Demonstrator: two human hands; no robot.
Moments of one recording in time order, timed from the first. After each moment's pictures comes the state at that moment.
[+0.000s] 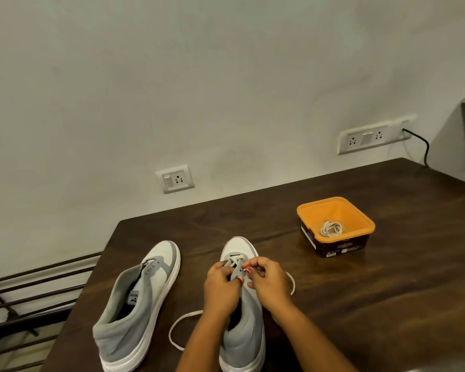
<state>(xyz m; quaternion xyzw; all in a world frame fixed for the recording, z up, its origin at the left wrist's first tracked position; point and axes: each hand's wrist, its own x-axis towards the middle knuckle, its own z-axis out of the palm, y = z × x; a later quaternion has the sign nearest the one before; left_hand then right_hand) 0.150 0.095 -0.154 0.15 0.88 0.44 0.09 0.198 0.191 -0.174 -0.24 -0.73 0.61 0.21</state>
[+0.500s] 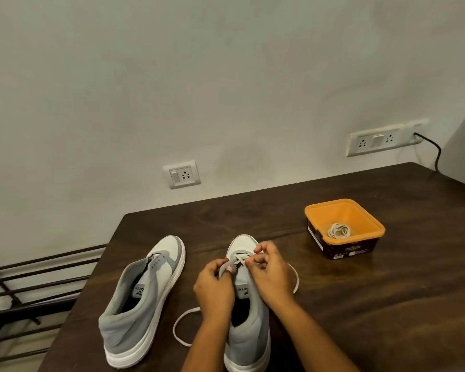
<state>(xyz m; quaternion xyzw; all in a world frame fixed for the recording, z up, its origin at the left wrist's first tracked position) 0.160 0.084 -0.146 0.00 0.80 0.60 0.00 0.190 0.186 -0.167 -0.22 -0.76 0.56 0.26</state>
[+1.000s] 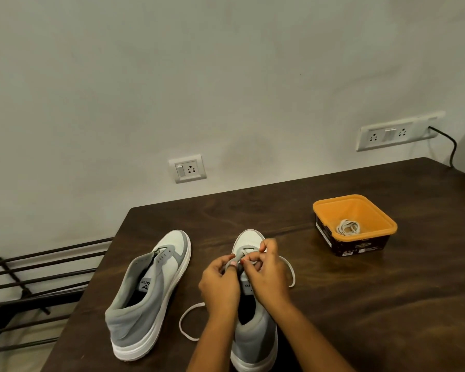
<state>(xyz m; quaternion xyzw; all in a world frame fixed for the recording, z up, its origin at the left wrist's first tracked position) 0.159 0.083 -0.147 -0.03 0.78 0.62 0.02 0.188 0.168 -0.164 -0.19 -0.78 0.52 0.27</state>
